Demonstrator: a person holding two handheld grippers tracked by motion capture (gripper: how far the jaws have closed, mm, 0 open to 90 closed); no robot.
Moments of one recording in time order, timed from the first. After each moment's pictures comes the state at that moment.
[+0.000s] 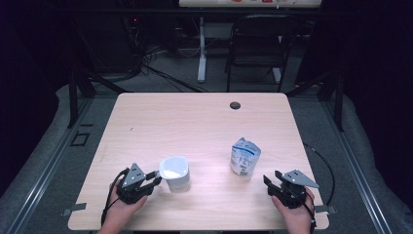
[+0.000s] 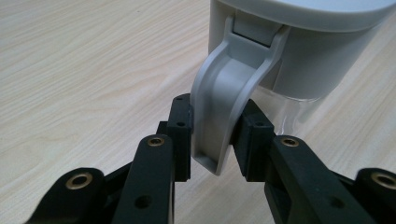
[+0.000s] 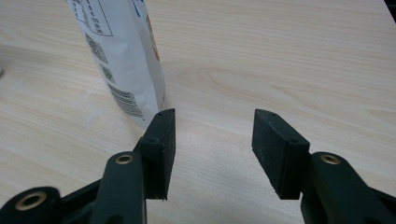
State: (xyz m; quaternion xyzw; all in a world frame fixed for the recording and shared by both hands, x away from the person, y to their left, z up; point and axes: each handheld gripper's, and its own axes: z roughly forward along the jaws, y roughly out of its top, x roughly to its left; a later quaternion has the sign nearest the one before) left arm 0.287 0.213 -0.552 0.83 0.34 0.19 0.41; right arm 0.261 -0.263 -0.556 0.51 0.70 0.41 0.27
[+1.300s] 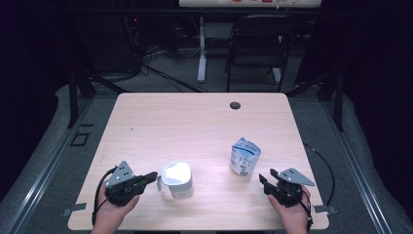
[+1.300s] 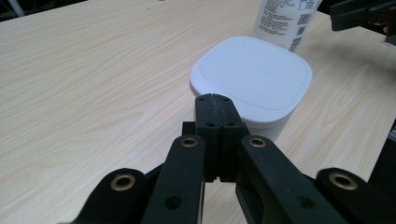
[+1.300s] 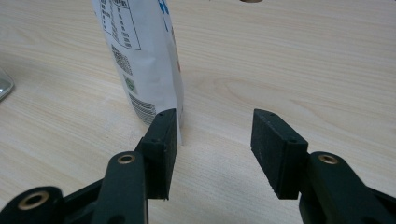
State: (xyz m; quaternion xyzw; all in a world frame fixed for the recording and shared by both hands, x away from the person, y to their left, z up) left arm 0.265 0.216 -0.498 0.81 0.33 0.15 0.47; right arm 0.264 -0.254 -0.552 0.49 0.71 0.42 0.27
